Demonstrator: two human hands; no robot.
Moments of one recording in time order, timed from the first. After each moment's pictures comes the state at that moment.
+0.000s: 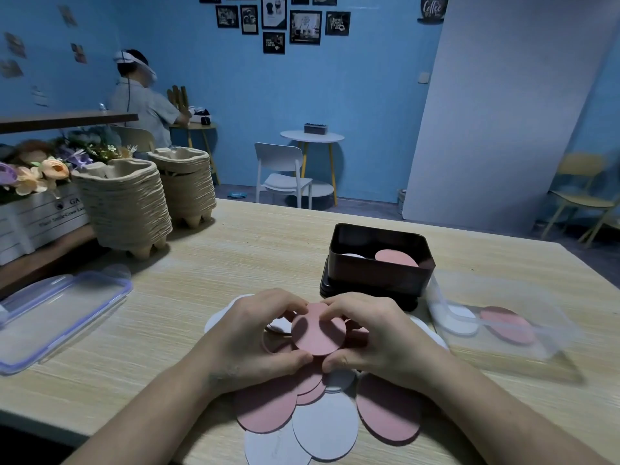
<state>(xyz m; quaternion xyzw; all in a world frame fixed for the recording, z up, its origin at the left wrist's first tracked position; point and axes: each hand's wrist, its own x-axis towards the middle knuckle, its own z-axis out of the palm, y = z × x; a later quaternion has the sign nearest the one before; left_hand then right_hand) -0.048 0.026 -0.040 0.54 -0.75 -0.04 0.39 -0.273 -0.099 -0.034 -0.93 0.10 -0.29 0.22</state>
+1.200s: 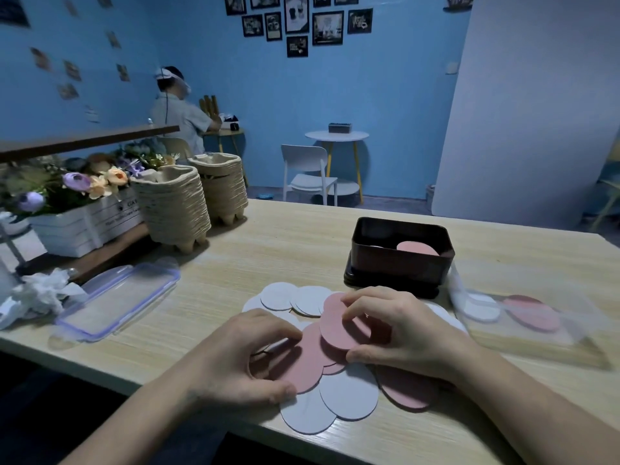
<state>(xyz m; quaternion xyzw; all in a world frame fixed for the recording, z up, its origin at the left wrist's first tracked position) -0.035 0.100 -0.036 0.60 -0.75 -0.06 0.27 -0.286 -0.082 -0.026 -0.95 0.10 -0.23 0.17</state>
